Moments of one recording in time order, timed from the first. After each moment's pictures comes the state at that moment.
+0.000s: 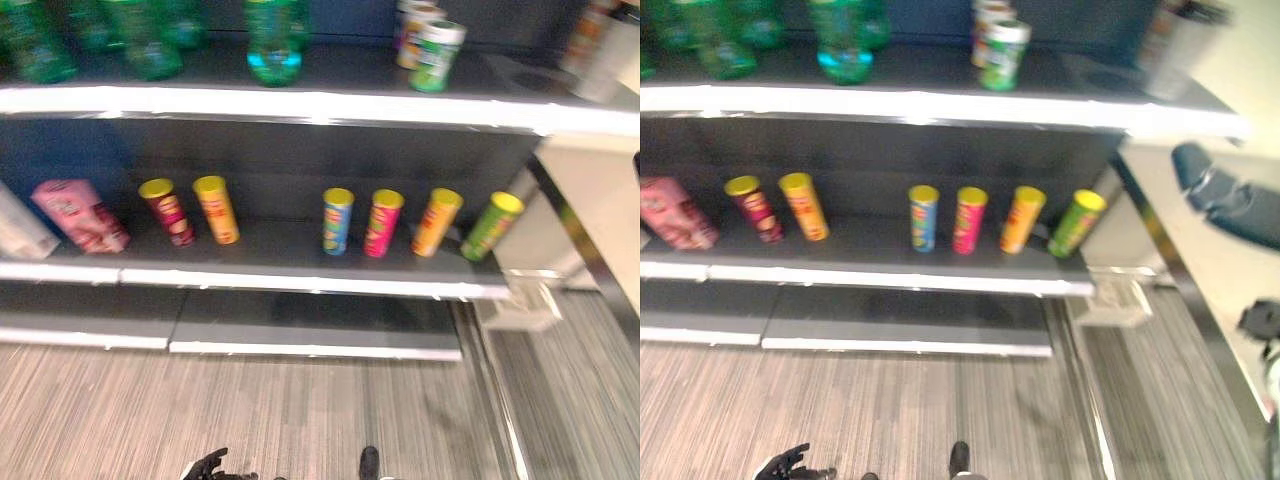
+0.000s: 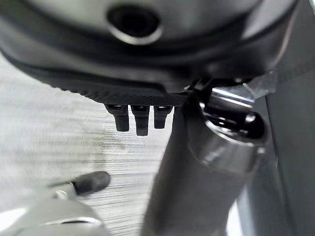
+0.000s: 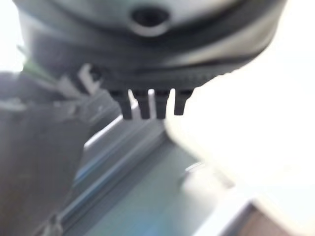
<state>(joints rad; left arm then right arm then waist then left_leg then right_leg) 0.19 0.26 -0.08 0.96 -0.15 -0.03 0.03 0.20 -0.81 -0.60 -0.30 0.25 -0.19 -0.30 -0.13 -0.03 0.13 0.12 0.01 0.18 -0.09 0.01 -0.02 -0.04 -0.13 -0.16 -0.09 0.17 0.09</state>
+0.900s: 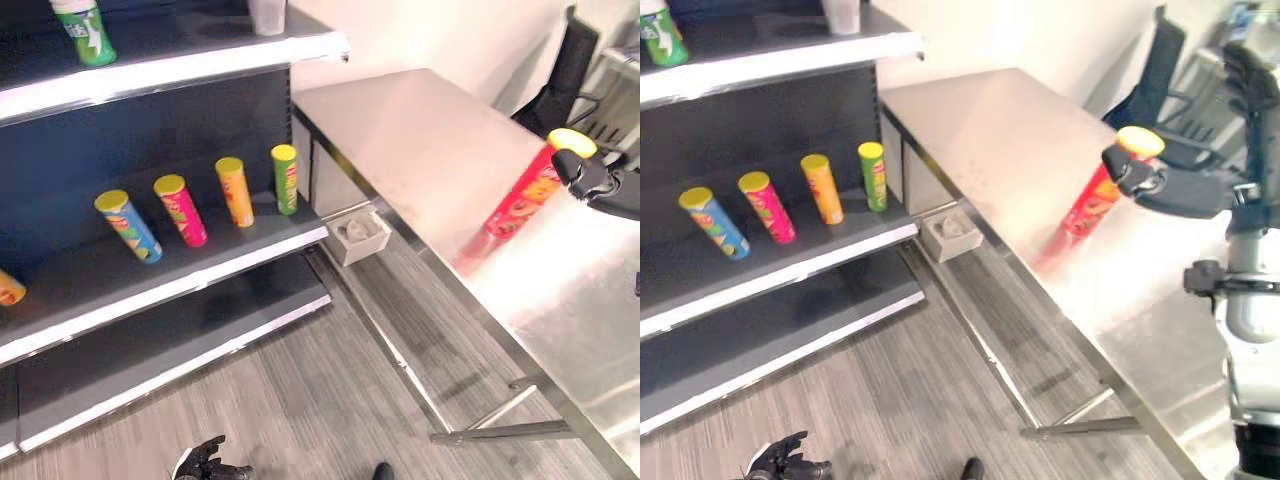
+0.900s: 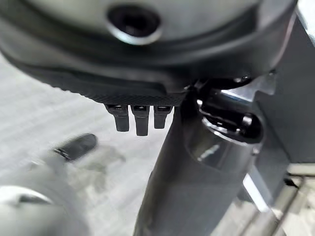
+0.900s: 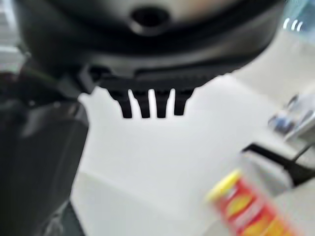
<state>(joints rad) 0.15 0.29 -0.06 0.92 -0.14 -0.04 0.01 -0.07 -0.98 -0.40 -0.07 0.18 -0.14 -0.22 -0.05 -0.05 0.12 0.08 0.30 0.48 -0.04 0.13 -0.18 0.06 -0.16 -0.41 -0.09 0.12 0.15</state>
